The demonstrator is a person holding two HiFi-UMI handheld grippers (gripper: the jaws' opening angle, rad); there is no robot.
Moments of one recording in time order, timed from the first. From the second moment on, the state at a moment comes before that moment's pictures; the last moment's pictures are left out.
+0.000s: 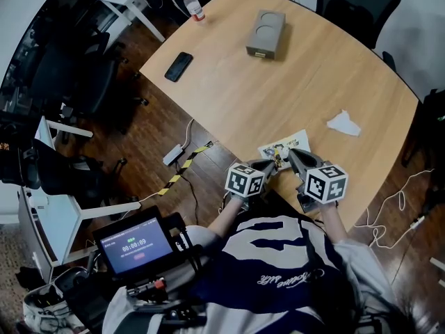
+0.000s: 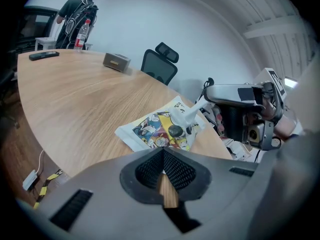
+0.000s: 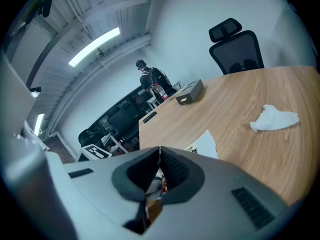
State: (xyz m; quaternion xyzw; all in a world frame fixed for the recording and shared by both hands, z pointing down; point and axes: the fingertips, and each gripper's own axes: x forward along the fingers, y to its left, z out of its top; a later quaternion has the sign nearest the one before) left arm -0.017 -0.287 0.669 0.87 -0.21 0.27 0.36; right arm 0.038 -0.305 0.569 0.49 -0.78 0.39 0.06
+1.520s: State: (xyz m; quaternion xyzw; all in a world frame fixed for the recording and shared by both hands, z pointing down) left arm -0.075 -0.274 0.595 0.88 -0.26 0.16 0.37; right arm 0.059 -0.287 0.452 0.52 -0.77 0.34 -0.12
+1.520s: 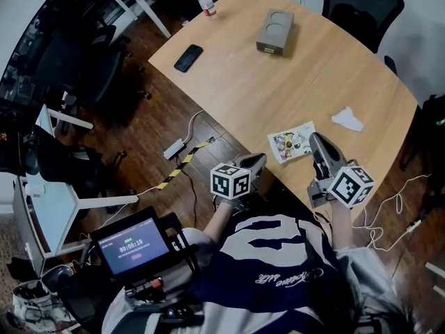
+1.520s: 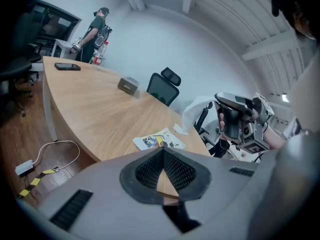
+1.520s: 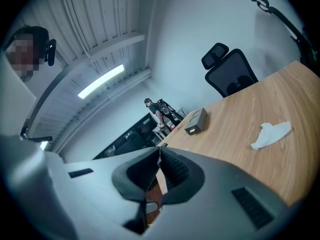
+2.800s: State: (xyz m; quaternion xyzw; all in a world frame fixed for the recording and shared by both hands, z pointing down) left arm -0.162 -0.166 0.555 0.85 -0.36 0.02 0.39; right arm 0.022 -0.175 0.440 0.51 -0.80 0.31 -0.07
